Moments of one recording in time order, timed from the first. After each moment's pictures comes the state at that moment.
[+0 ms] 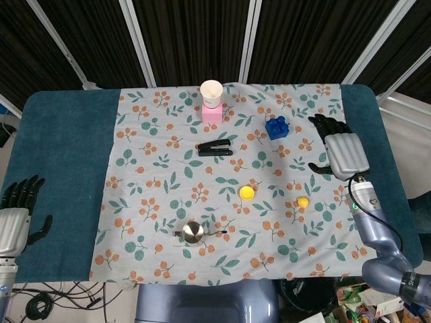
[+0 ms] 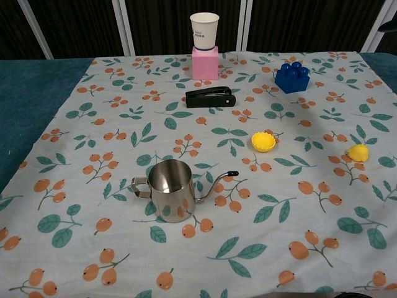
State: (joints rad) left arm -0.12 -1.18 -0.07 -1.63 1.46 1.48 0.10; right arm 0.60 -1.11 0.38 -1.69 -1.06 1.04 -0.28
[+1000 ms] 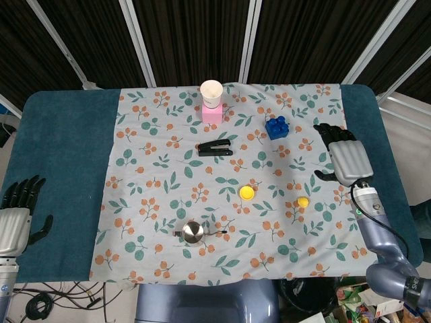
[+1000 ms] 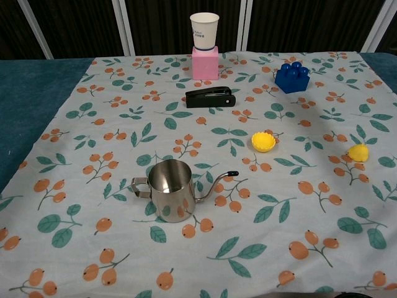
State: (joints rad) left arm -0.12 -1.18 -0.07 -1.63 1.45 1.48 0.10; right arm 0.60 -1.09 0.30 -1.70 -1.03 1.05 -0.31
